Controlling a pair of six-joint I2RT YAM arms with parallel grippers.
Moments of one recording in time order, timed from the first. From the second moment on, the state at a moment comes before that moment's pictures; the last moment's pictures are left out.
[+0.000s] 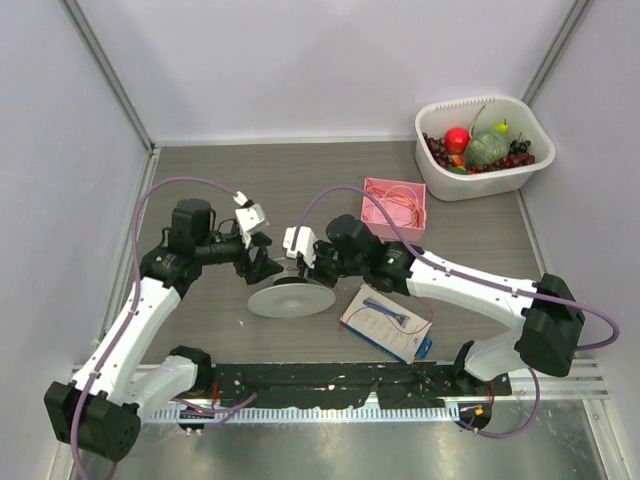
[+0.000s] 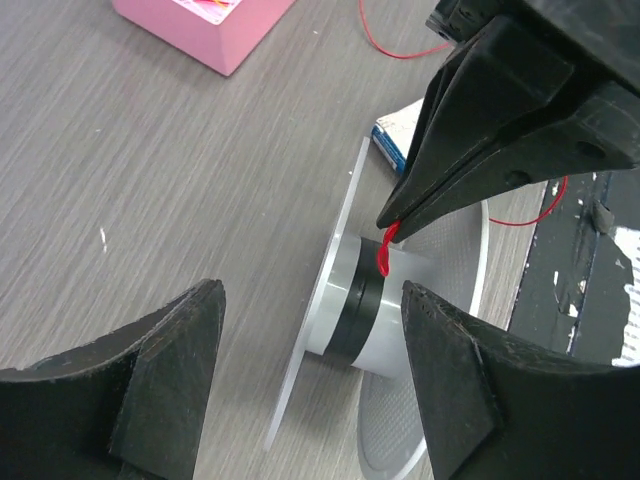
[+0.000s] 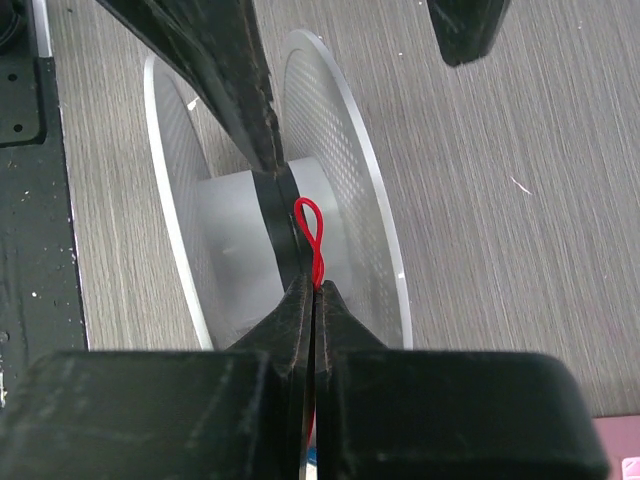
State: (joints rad) left arm -0.30 0.94 0.89 -0.53 0.77 0.37; right arm 0.98 1.41 1.08 -0.22 -0.27 -0.35
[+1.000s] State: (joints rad) left arm -0.29 1.10 0.78 -0.39 1.07 0.65; right arm 1.01 1.46 1.04 -0.14 -0.12 -0.25
